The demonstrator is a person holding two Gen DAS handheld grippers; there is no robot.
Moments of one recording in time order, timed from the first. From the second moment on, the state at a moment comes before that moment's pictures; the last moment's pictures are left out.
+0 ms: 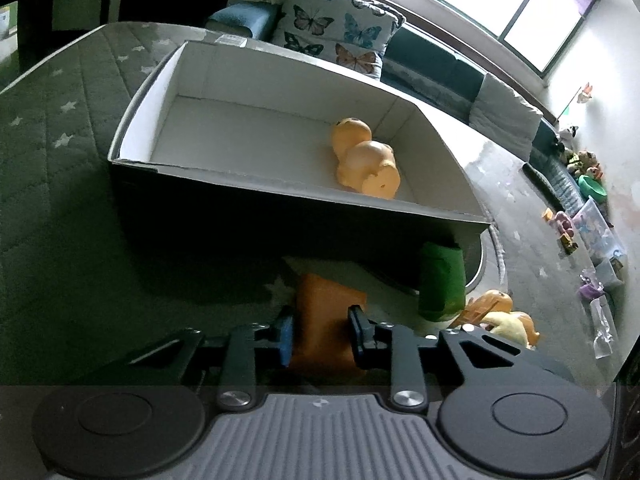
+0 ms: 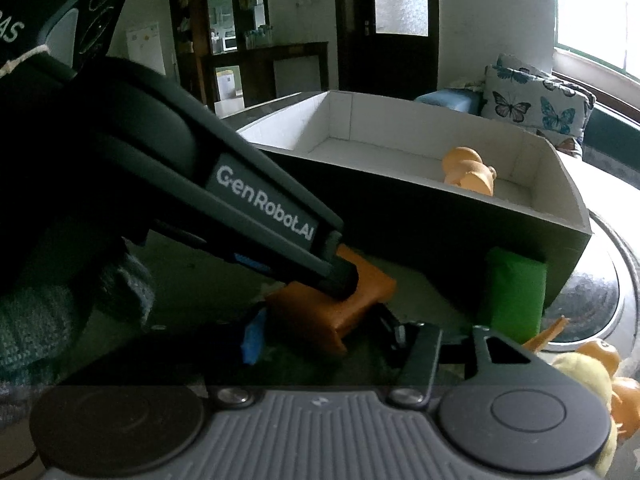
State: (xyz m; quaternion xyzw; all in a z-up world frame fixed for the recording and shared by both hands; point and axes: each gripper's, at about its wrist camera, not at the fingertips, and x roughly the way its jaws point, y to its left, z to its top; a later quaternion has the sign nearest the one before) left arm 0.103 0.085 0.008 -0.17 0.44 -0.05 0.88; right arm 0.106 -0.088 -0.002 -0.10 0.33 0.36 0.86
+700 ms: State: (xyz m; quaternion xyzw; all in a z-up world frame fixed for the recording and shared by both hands) left arm 0.101 0.085 0.078 -0.16 0.35 -0.06 0.92; right arm 0.100 -0.093 0.061 -0.10 0.24 0.37 0.89
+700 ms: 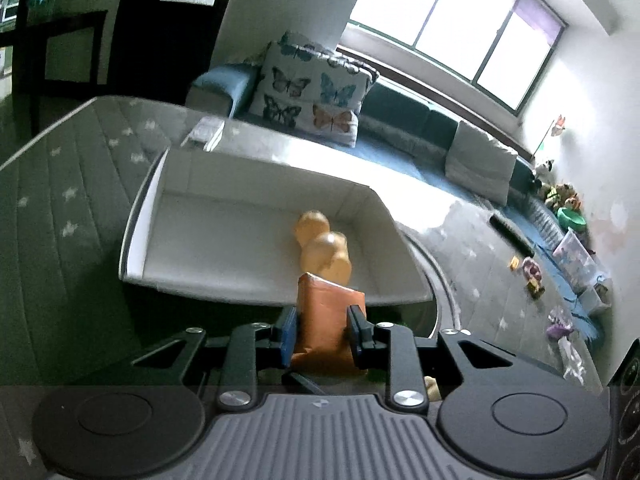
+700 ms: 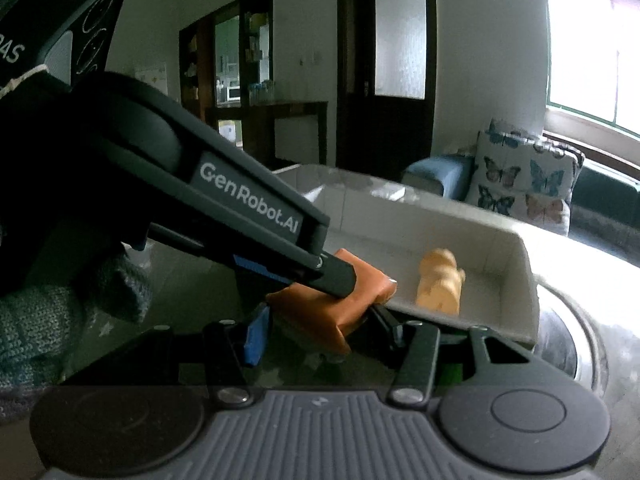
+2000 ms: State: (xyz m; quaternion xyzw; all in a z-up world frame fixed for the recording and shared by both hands) left arm 0.242 0.140 0.019 -0.22 0.42 -0.03 0.88; right arm 0.249 -0.029 0.020 -0.12 0.35 0.38 0.85
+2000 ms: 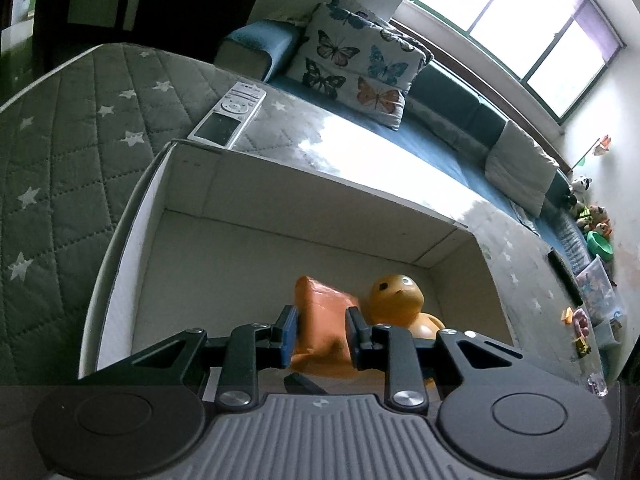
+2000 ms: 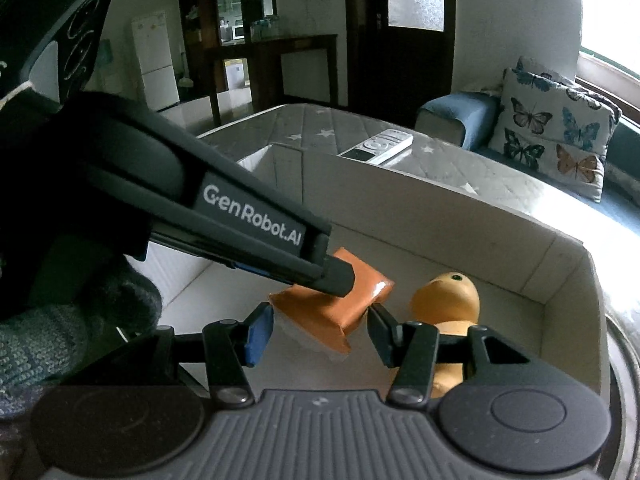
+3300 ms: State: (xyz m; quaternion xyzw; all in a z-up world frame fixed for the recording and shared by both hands) left arm 0.147 0.072 0.064 -0.16 0.37 -0.05 0.91; right arm 0.139 -0.120 0.071 -0.12 0.25 0.33 0.90
